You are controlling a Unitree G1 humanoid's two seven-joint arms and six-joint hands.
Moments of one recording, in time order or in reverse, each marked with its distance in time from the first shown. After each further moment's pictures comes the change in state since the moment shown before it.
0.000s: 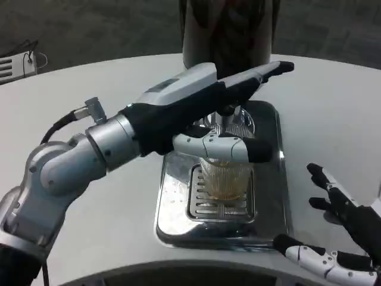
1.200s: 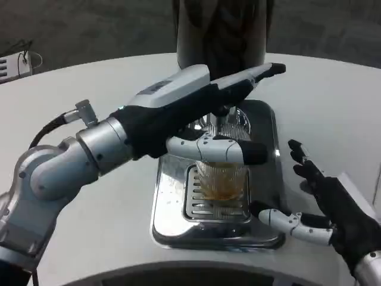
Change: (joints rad) left arm 0.053 0.033 0.019 -0.116 -0.001 0.080 -0.006; right arm -0.285 -0.069 0.130 0.437 0.139 -0.086 -0.298
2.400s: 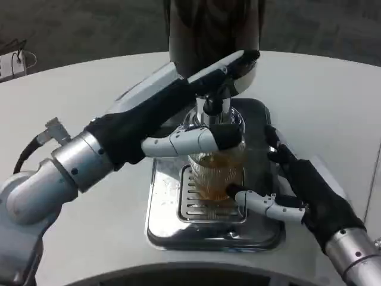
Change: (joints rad) left arm 0.150 -0.043 0.125 -0.124 -0.117 0.072 0.040; right arm -0.145 0.011 0.064 0.139 0.036 -0.008 -0.048
